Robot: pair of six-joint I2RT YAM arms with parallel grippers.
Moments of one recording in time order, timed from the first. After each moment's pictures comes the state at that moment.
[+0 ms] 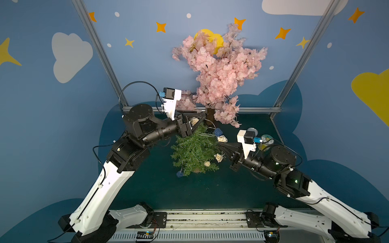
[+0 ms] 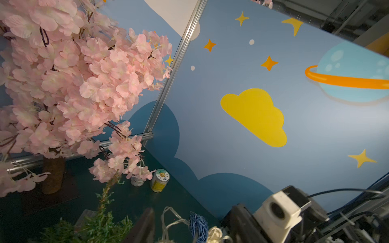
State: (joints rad) left arm -0.62 1.18 1.69 -0.52 0.38 -0.54; right arm 1.03 0.86 1.09 -0.19 -0.02 0.07
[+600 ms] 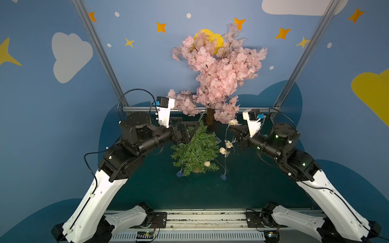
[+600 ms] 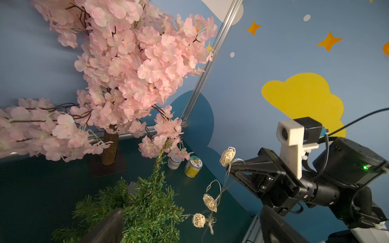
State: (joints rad) left arm -0.62 1.10 1.65 -0.70 0.18 -0.42; right arm 0.70 1.04 1.40 -0.50 -0.15 0.09
